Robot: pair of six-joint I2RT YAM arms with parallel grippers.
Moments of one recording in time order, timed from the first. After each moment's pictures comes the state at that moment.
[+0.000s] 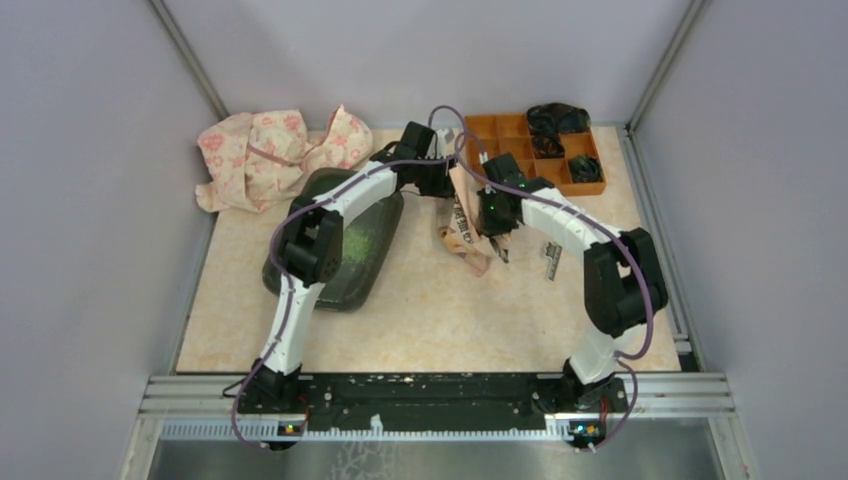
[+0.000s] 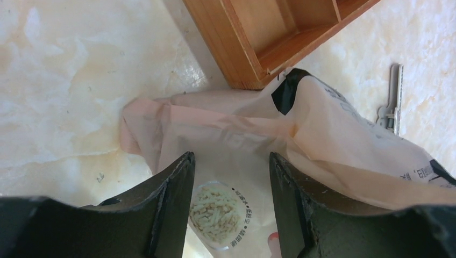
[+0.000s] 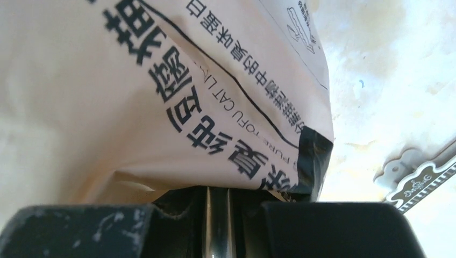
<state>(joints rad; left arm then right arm) -0.56 2.36 2.01 -0.42 0.33 -0.34 0.42 1.74 1.30 -0.65 0.01 0.31</state>
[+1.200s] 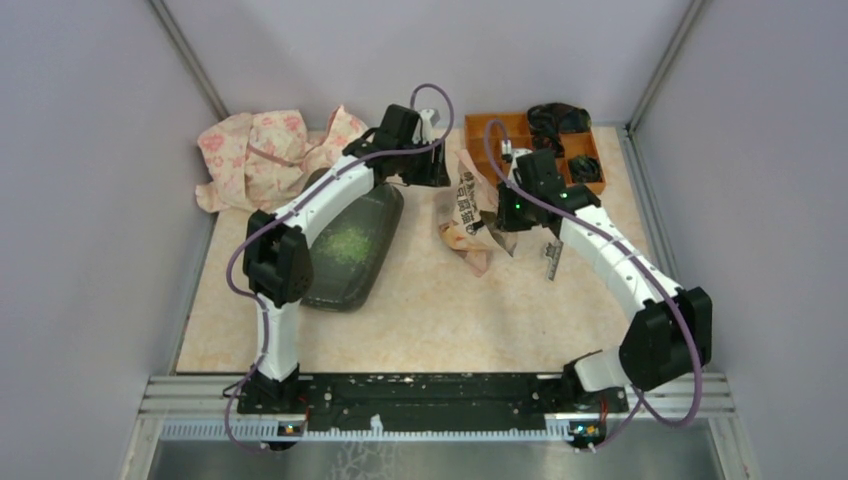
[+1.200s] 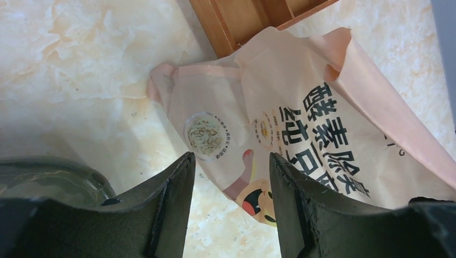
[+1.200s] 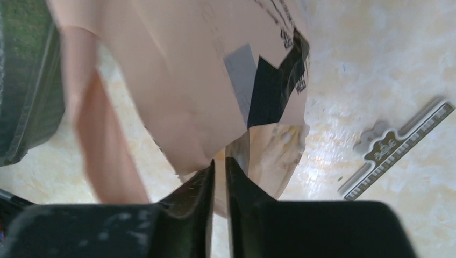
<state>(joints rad) -0.57 2.06 1.88 -0.53 0.21 -0.32 0.38 1.38 1.22 -0.67 -0.11 0.23</state>
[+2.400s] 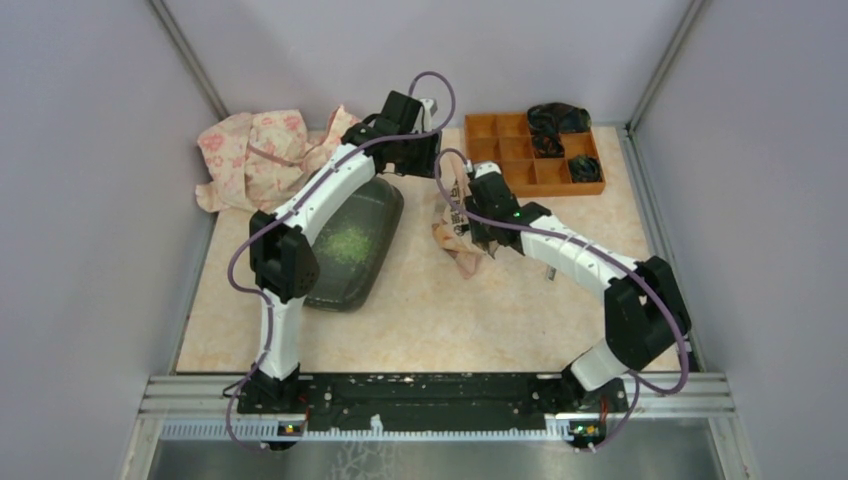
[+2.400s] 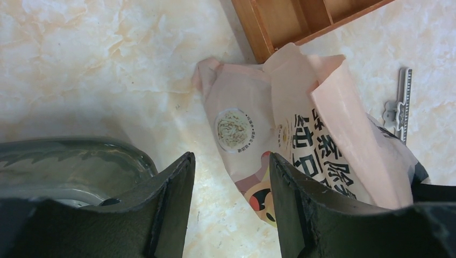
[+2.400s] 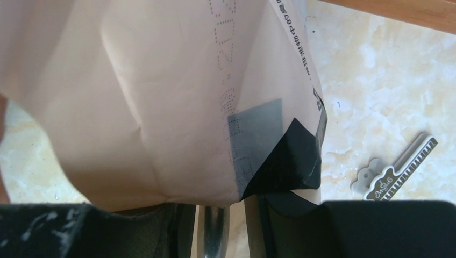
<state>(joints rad) -0.57 2.11 2.09 -0.75 0.07 -0.26 0.59 1.50 1.08 -0.40 0.24 0.23</state>
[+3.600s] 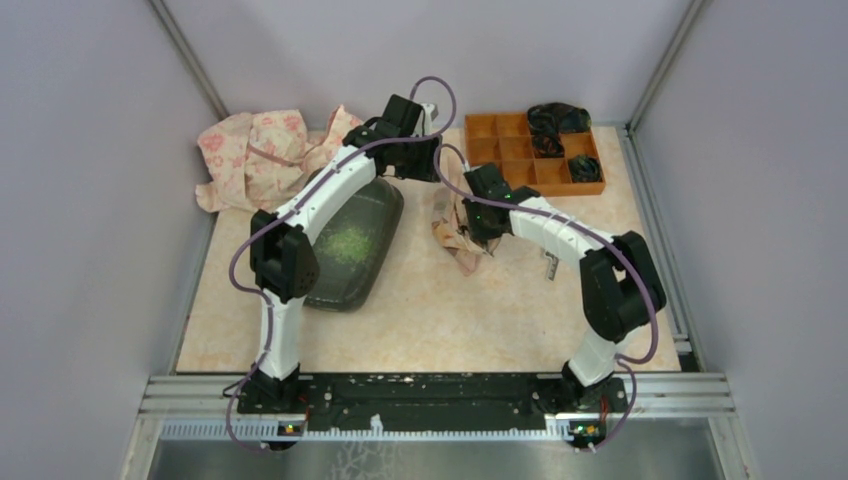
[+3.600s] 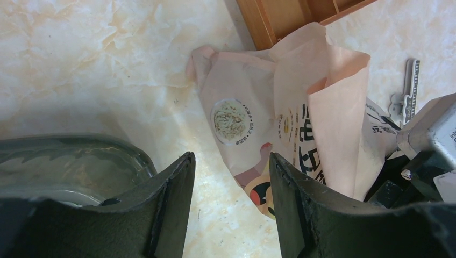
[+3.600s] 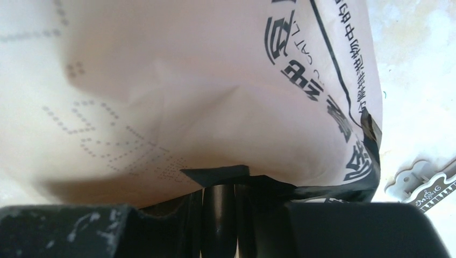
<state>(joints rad) -0.57 2.11 2.06 -0.74 0.08 -0.25 0.53 1.69 1.22 -0.55 0.09 0.26</state>
